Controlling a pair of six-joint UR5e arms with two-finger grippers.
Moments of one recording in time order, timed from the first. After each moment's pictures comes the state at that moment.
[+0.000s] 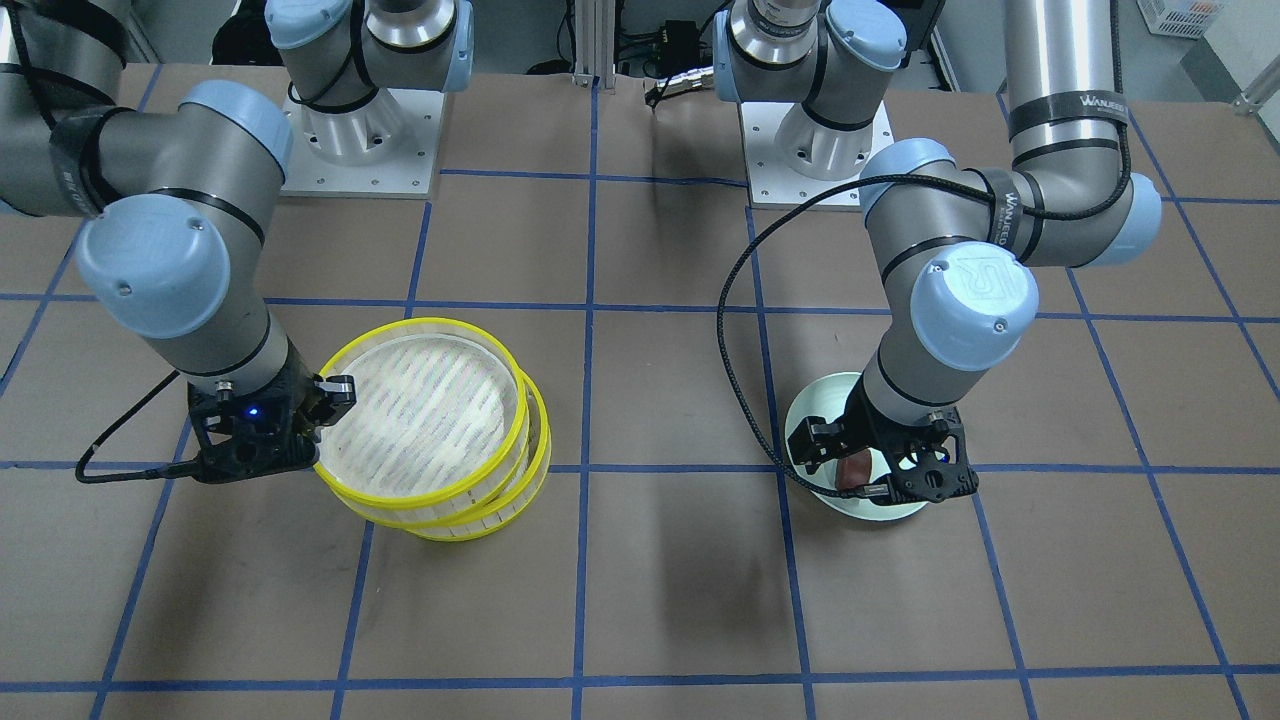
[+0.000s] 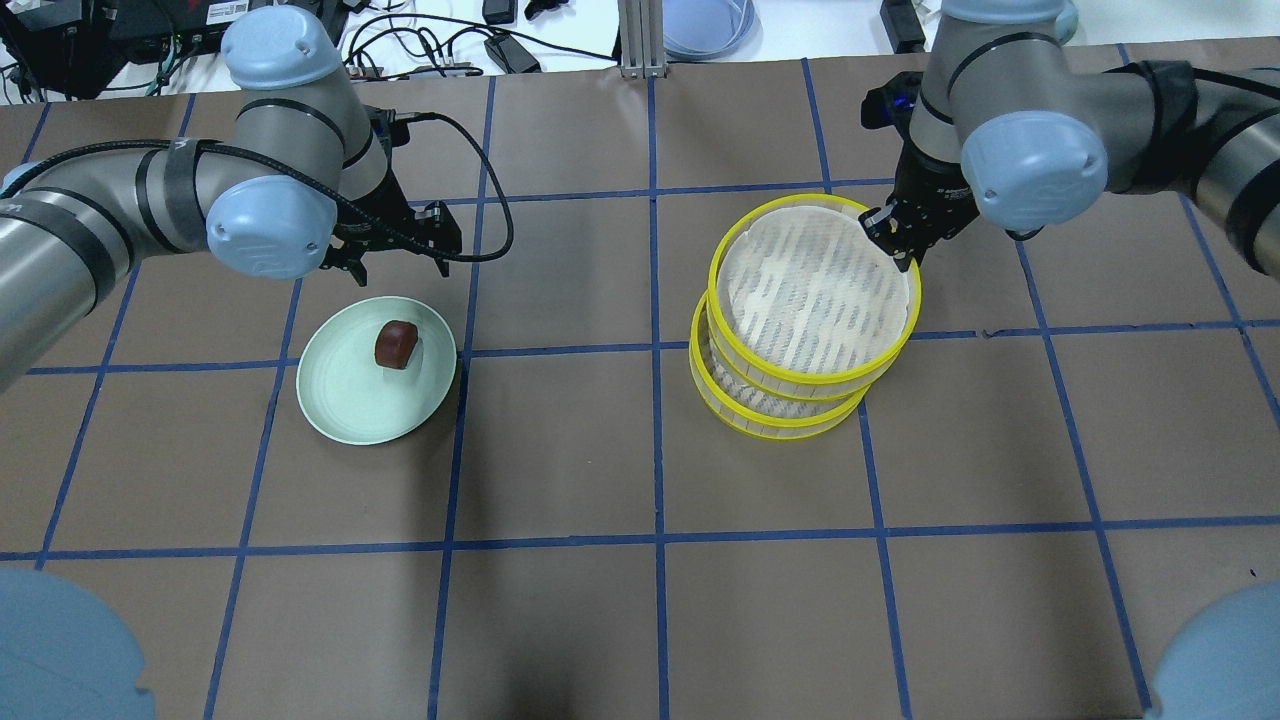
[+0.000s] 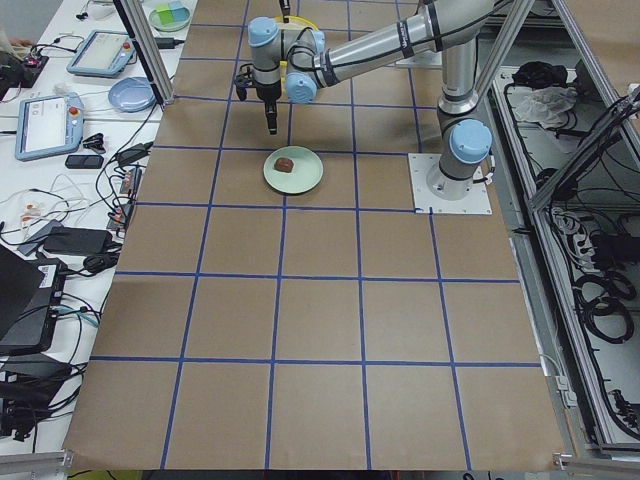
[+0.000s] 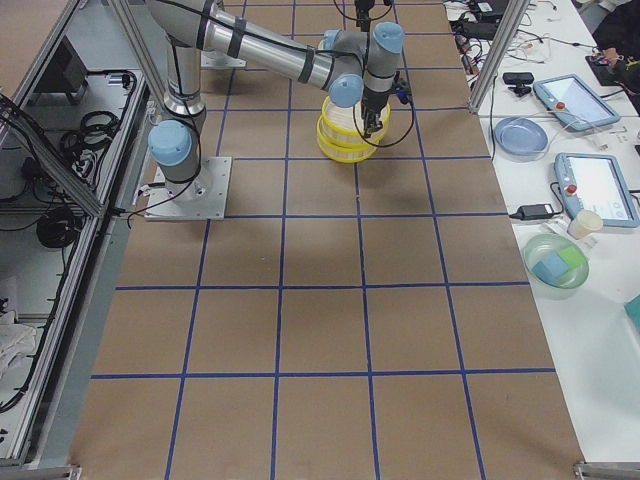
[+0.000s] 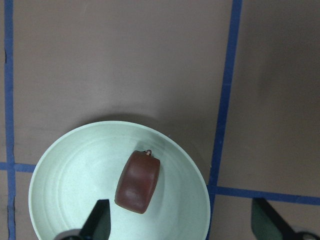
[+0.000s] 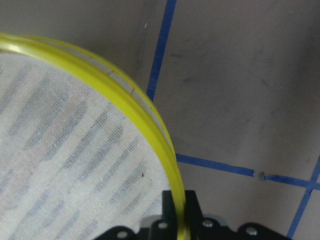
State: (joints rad) left arm -1.51 -1.91 -1.70 -1.12 1.62 -0.06; right arm 1.55 -1.27 1.67 -1.91 -1.65 -0.27
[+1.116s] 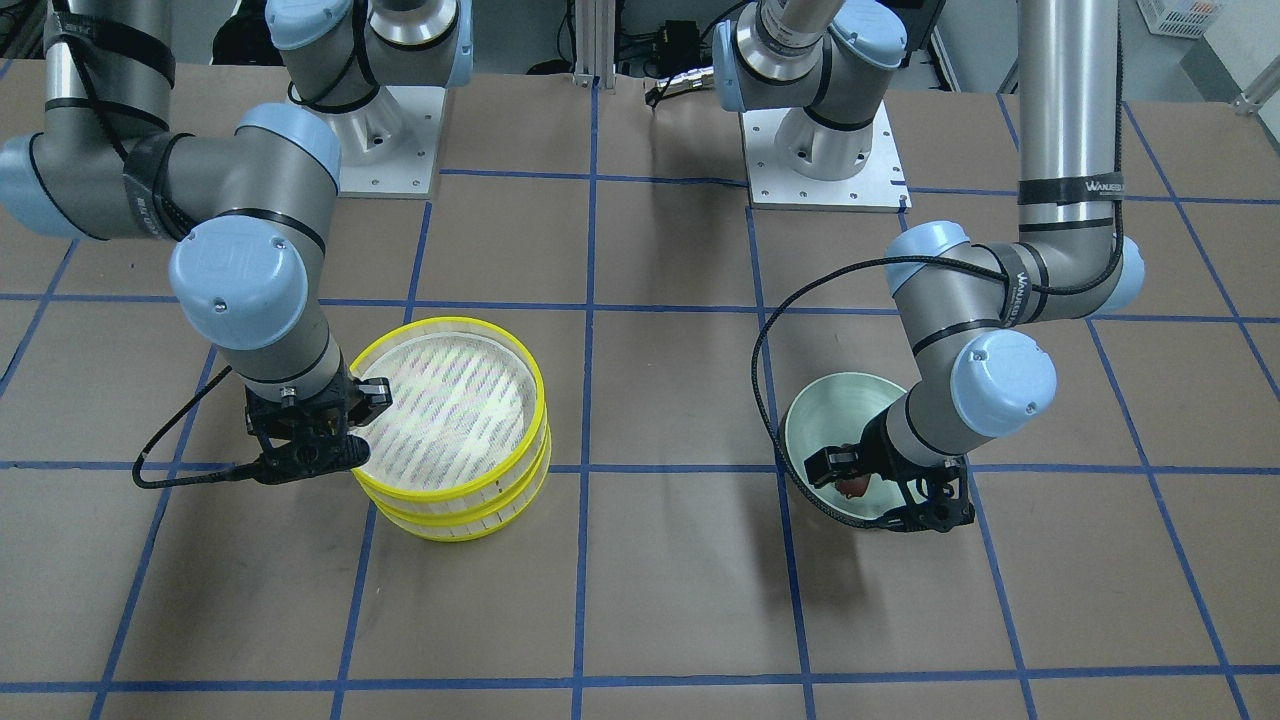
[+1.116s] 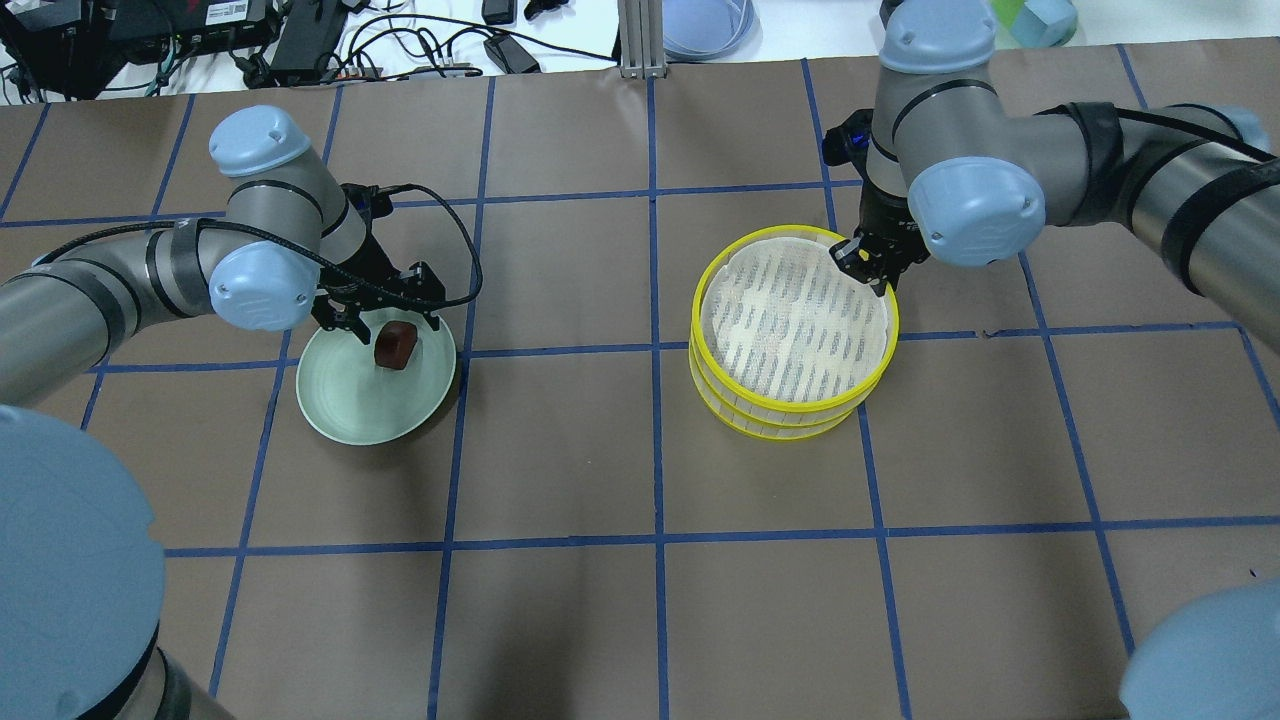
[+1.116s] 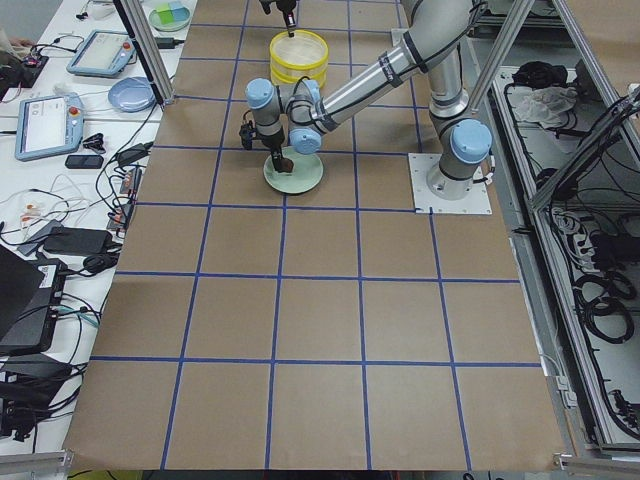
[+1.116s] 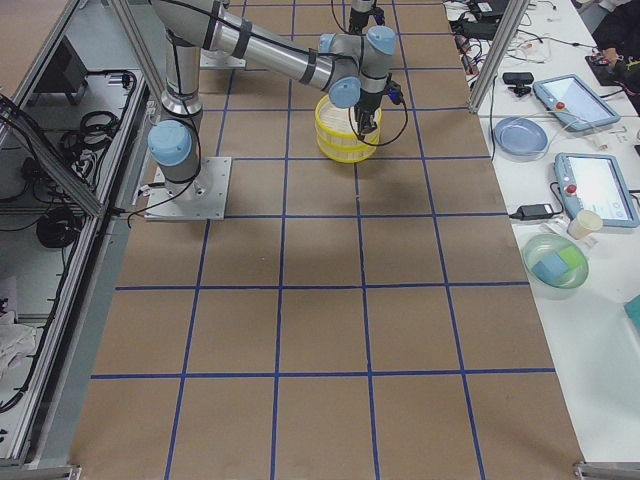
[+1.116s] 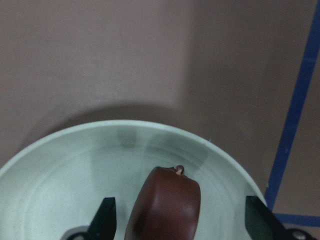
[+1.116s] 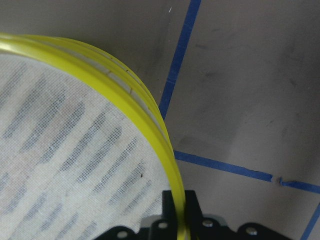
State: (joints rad) left arm -1.42 -2.01 -1.81 -1.00 1.52 0.01; right arm 1.59 -1.25 1.71 -1.96 -1.69 -0.26
